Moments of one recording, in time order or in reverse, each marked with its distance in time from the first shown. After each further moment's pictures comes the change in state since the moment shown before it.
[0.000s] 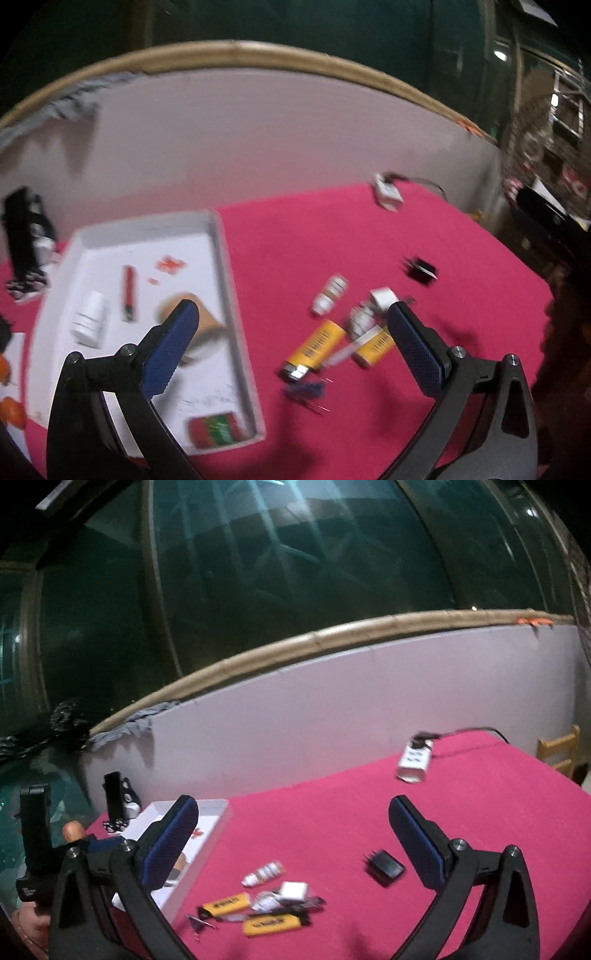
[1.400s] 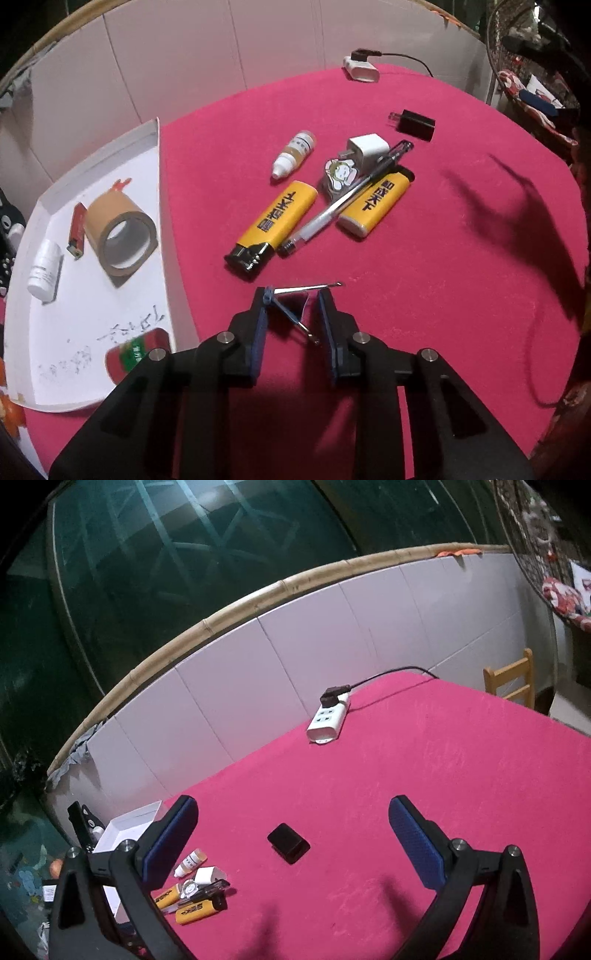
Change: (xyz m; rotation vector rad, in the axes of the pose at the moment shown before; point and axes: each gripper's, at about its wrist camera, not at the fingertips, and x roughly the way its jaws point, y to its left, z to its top) left arm 0.053 -0.042 -0.073 0.207 0.286 0.073; right arm -0.001 -0.096 -0.012 0.223 0.082 -0.128
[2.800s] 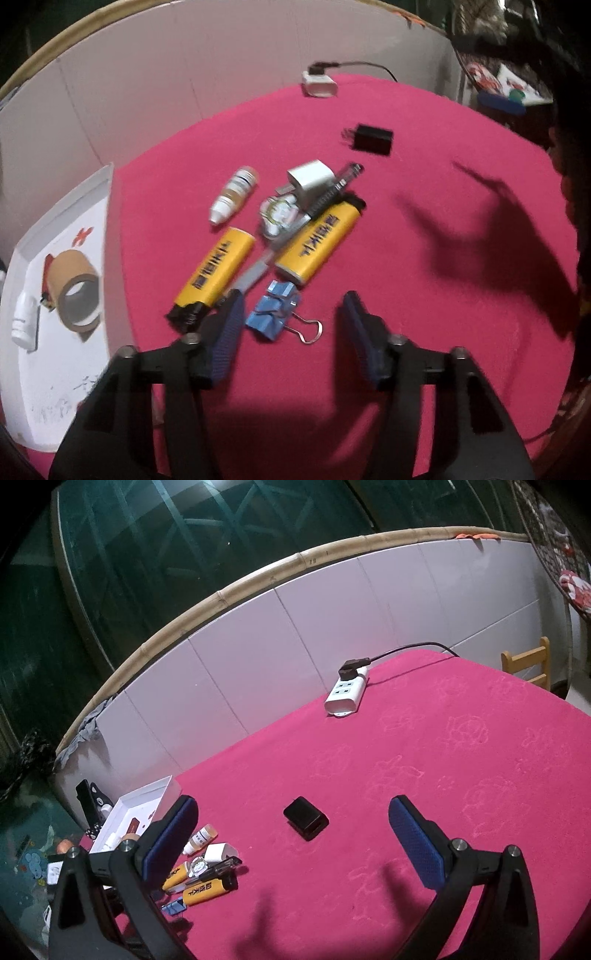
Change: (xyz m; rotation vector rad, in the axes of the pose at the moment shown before) left arm 0.011 -0.034 0.022 0.109 -0.064 -0.055; right arm 0.012 0.009 -0.012 -0.017 0.085 0.041
